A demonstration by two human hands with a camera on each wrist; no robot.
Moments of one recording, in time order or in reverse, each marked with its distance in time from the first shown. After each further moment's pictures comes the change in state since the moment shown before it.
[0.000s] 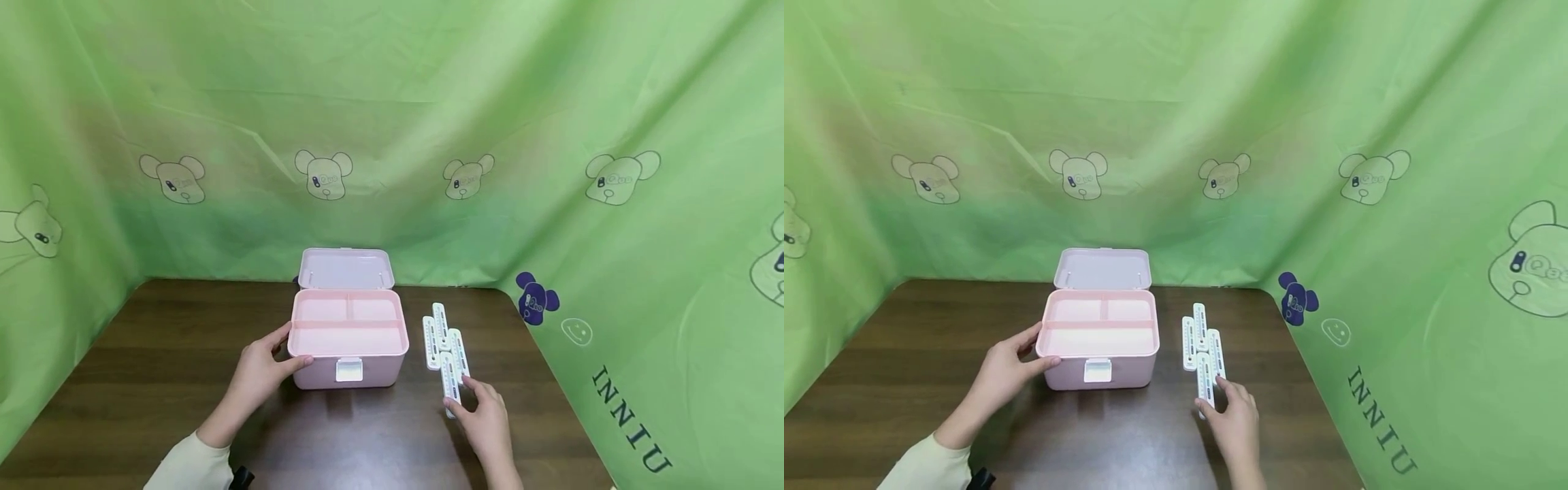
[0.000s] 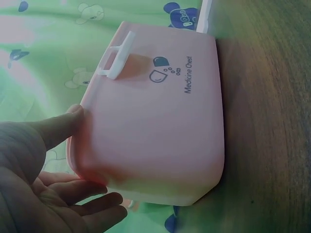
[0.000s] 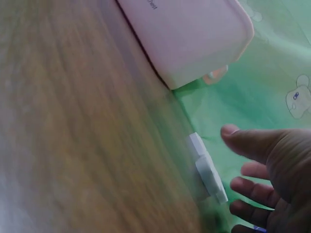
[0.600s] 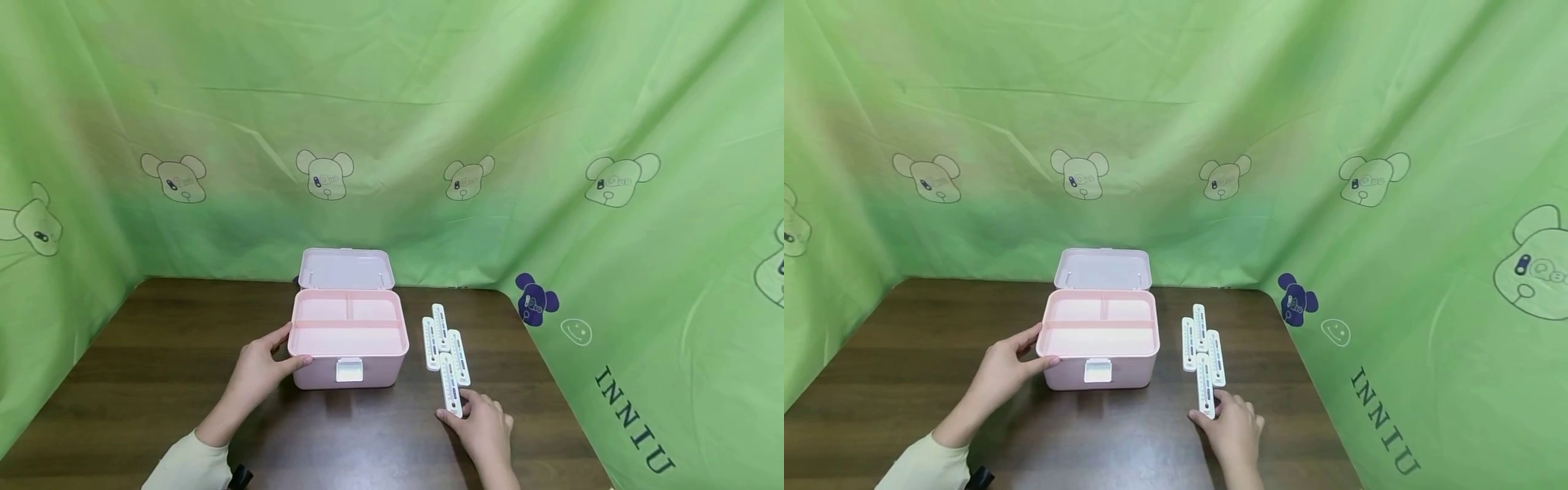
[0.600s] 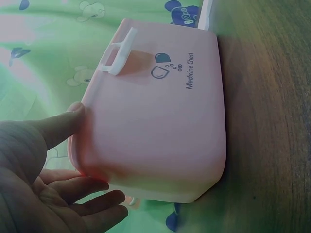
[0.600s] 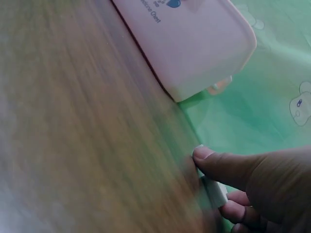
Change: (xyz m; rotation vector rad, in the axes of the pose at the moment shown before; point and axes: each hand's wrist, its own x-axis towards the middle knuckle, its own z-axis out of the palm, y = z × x) left_hand -0.002 0.000 -0.004 0.034 -0.006 -0.008; right_hand -0.007 0.002 0.003 -0.223 -0.098 0.052
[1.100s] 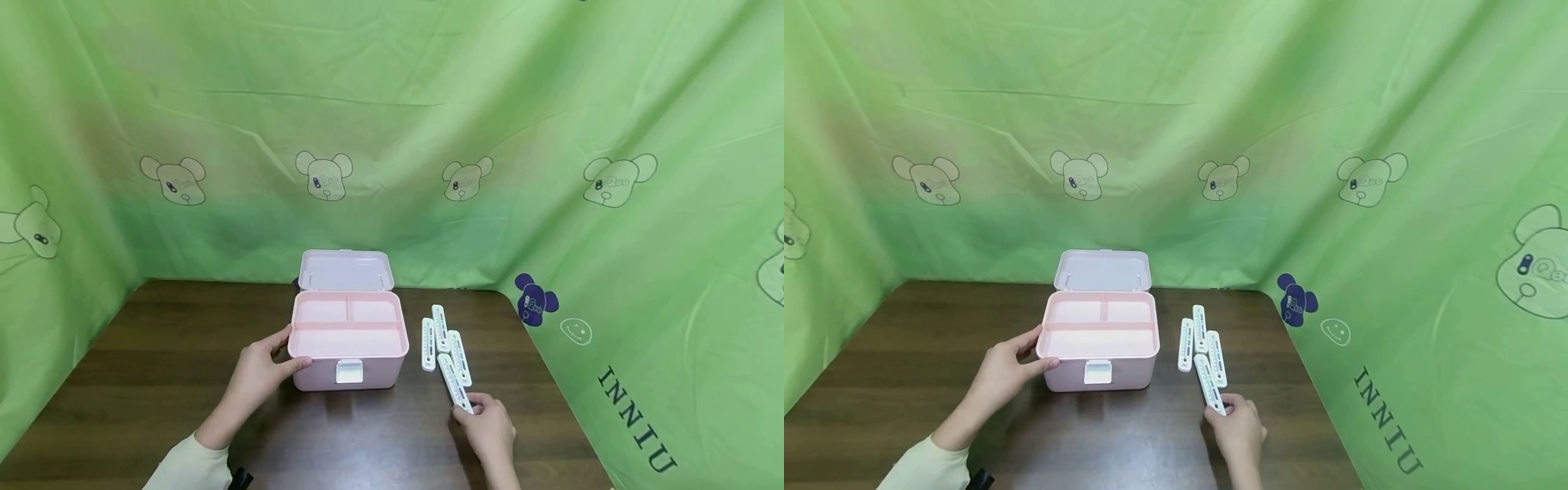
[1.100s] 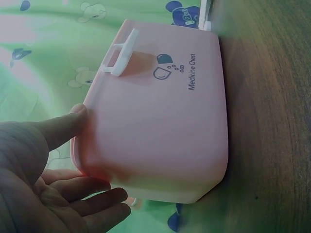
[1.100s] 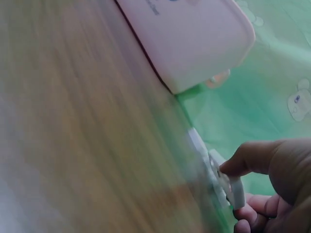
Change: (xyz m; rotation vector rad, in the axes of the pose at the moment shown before) left_hand -0.001 -0.002 0.002 0.016 0.005 0.004; right_hand 0.000 -0.001 -0.005 0.209 0.009 0.219
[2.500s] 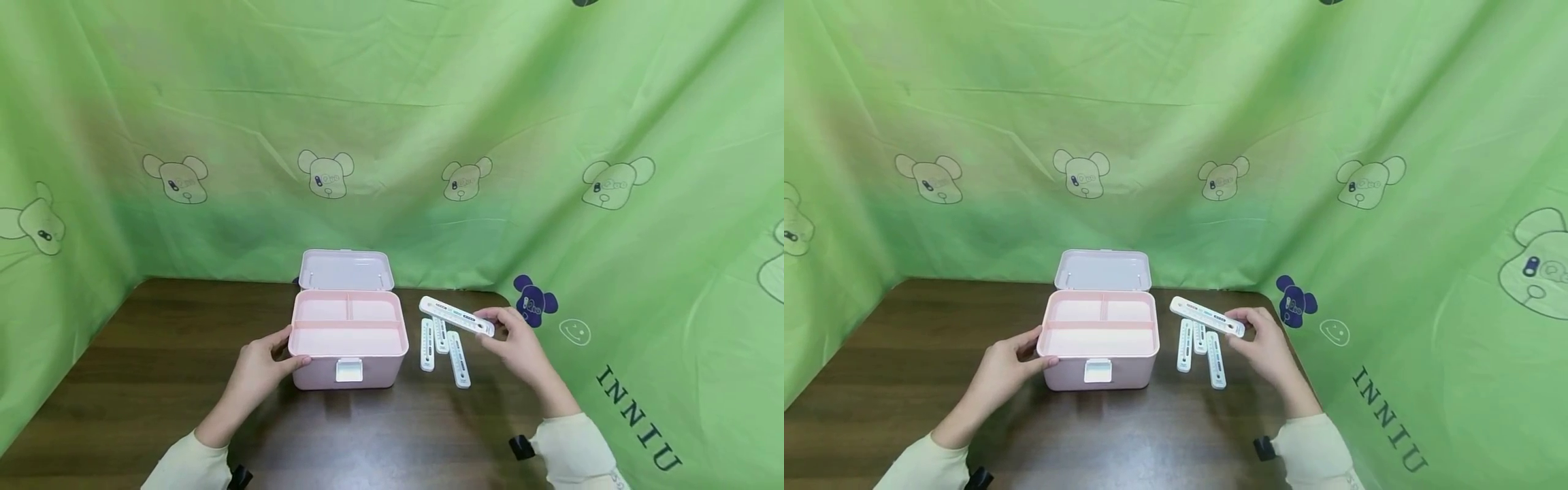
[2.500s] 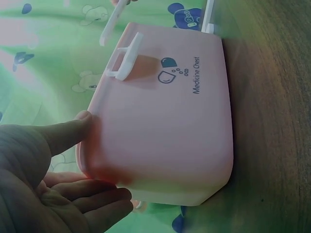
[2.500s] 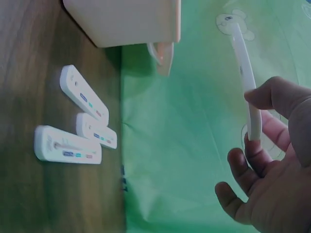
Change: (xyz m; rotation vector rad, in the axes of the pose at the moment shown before) left_hand 0.000 -0.005 0.001 -0.012 0.009 0.039; right_hand 0.095 -0.063 -0.101 0.087 -0.143 -0.581
